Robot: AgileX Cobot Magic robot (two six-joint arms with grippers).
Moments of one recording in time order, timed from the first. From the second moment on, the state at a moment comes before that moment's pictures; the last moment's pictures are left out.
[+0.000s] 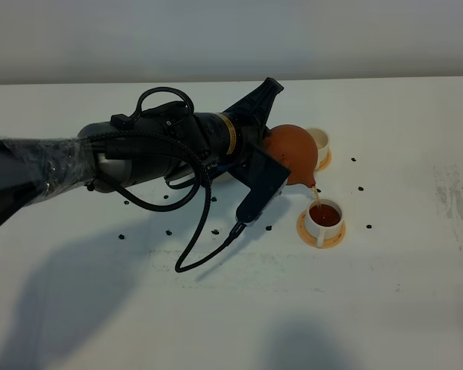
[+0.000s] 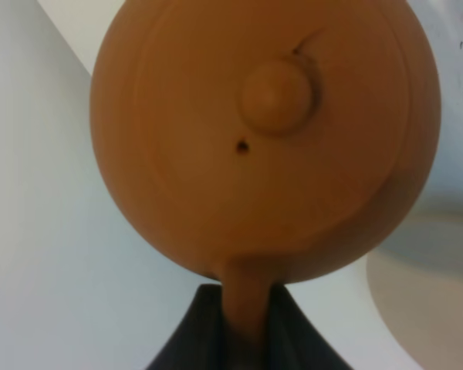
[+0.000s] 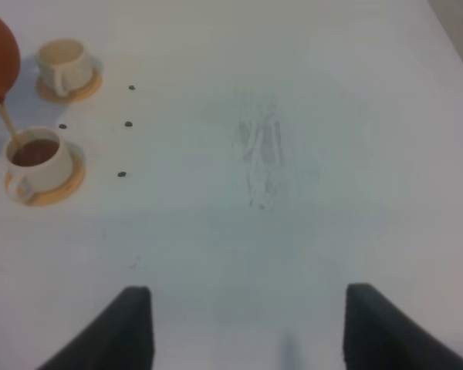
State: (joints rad) left arm -0.67 2.06 -1.39 0.66 0.05 1.19; right arm 0.00 -0.01 -0.52 0.08 1.11 -0.07
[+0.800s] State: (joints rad) left arm -0.67 2.06 -1.39 0.64 0.05 1.16; right arm 0.00 -0.01 -0.52 0.08 1.11 -0.07
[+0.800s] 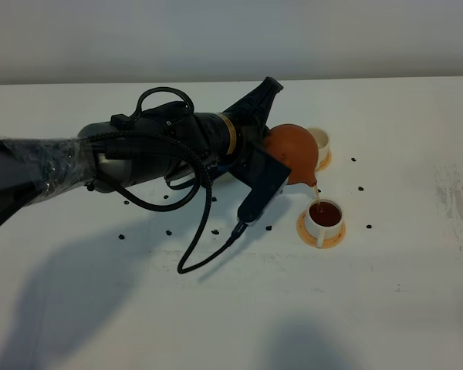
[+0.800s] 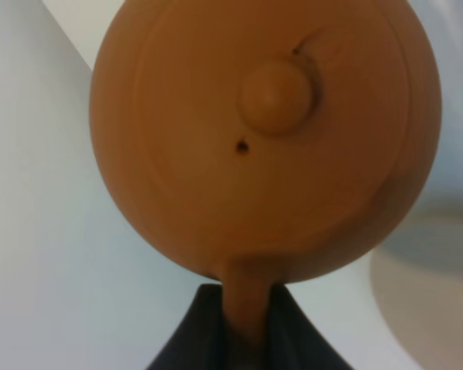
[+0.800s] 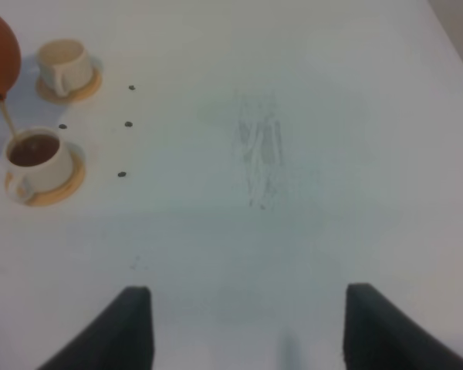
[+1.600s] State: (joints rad) left arm -0.67 1.96 -1.39 0.36 0.25 1.08; right arm 0.00 -0.01 -0.52 0.08 1.11 -0.07
